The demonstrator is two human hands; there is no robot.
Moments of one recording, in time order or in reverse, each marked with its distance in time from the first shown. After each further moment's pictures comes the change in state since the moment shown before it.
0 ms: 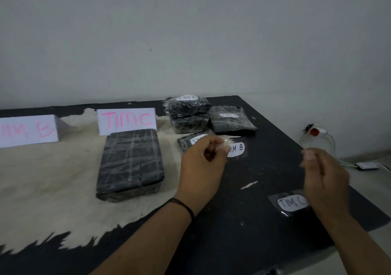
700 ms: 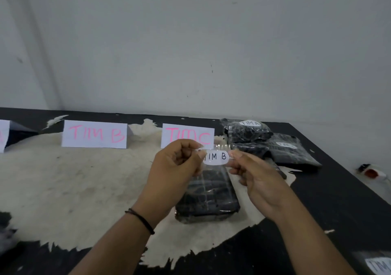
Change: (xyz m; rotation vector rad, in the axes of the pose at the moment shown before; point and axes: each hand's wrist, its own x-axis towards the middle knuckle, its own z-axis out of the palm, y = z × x) left_hand 0.023 0.001 -0.182 -0.188 0.088 -0.064; right_hand 0.023 -0.187 0.151 0.898 -0.750 0.632
